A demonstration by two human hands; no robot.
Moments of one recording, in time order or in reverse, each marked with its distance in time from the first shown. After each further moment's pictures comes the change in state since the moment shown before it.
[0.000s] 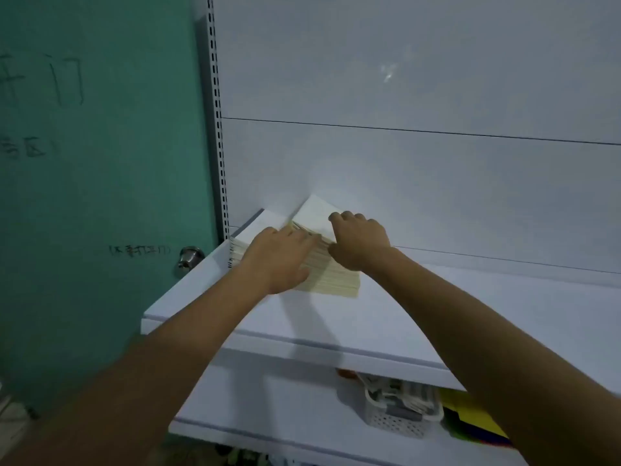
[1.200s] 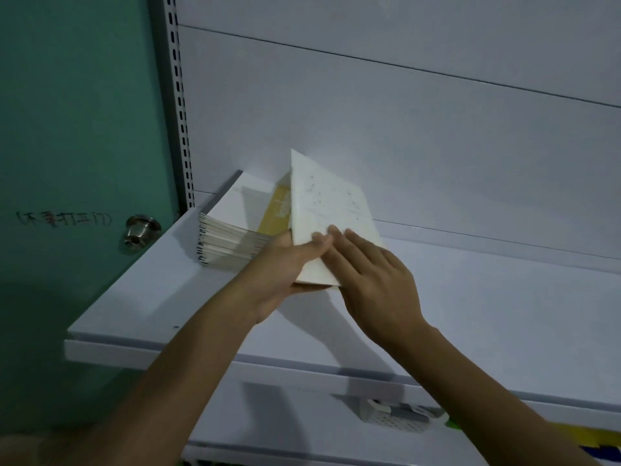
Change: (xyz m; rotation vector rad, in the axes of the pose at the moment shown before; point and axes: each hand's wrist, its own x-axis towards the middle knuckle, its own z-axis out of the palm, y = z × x) left_hand 0.013 -0.009 0.049 -2.106 -0.134 -0.491; right_hand -0.030 -0.020 0.081 0.017 0.428 -0.228
